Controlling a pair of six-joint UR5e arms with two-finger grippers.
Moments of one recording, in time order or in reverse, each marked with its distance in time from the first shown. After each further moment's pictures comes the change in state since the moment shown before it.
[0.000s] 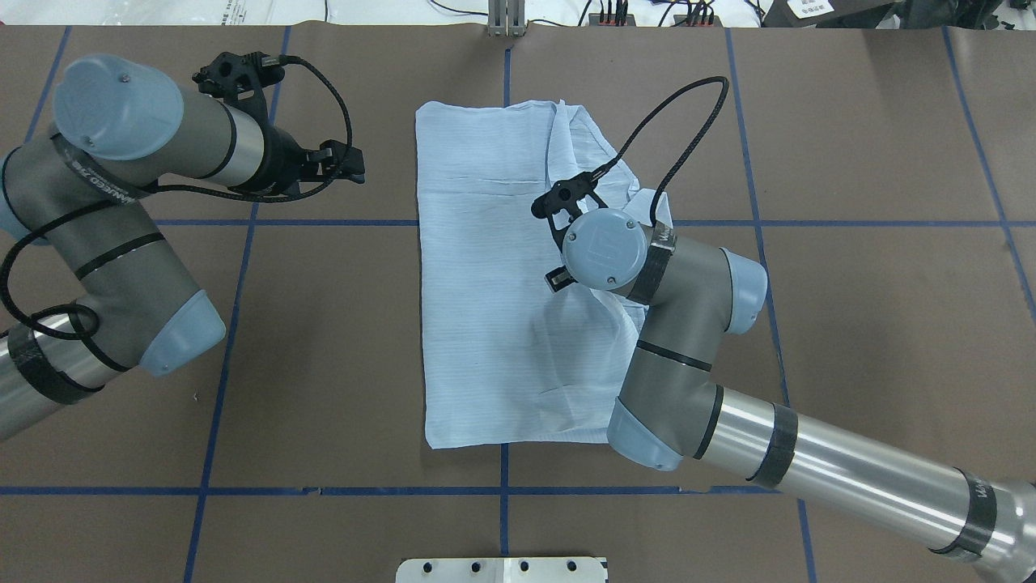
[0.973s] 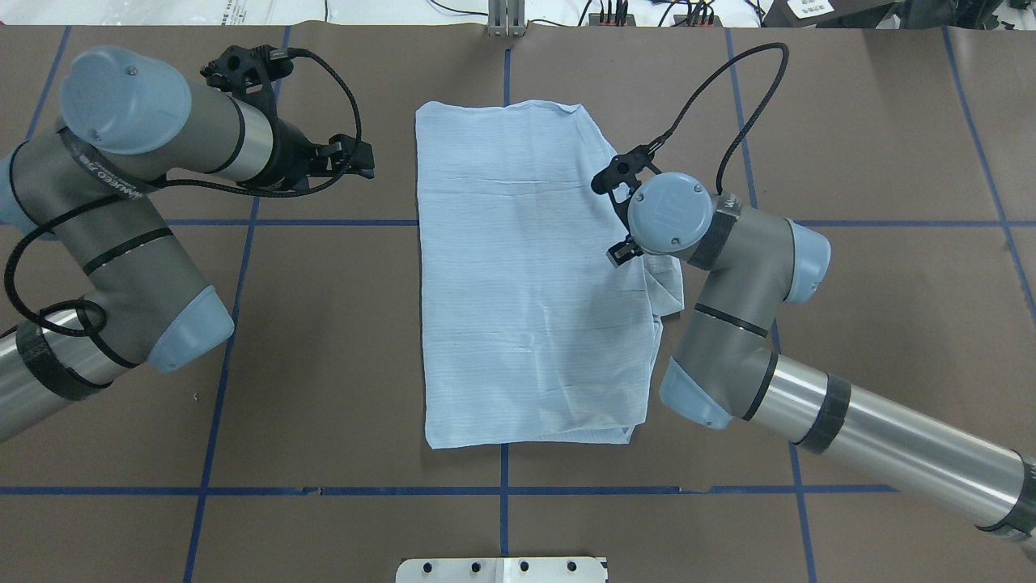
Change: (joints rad) left arm 0.001 -0.024 -0.002 0.005 -0.002 -0.011; right arm 0.119 -0.097 0.009 0.008 0.041 -0.155
